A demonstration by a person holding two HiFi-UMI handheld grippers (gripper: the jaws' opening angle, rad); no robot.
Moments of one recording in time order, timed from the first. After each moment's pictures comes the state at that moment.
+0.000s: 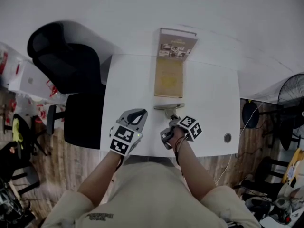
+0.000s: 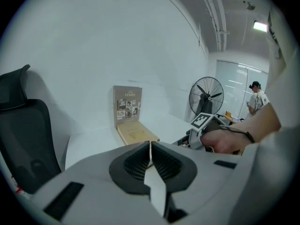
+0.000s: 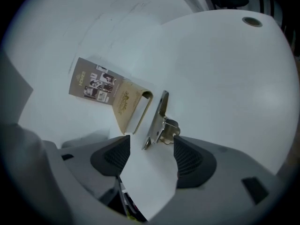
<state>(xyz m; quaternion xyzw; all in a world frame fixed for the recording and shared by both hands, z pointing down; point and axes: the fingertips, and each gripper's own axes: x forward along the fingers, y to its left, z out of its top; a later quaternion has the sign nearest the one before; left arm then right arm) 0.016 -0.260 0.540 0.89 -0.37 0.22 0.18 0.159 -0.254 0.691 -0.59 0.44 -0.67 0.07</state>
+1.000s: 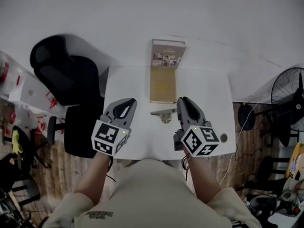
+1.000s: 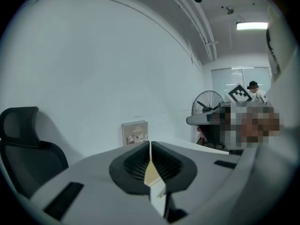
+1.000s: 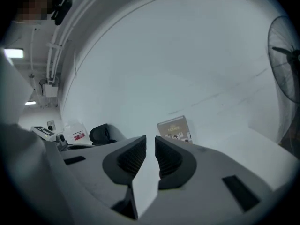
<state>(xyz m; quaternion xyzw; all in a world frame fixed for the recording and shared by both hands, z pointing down) -0.015 -0.285 0.421 0.90 -0.40 0.14 0.08 0.151 -0.284 0.397 -0.58 0.79 -0.21 0.02</state>
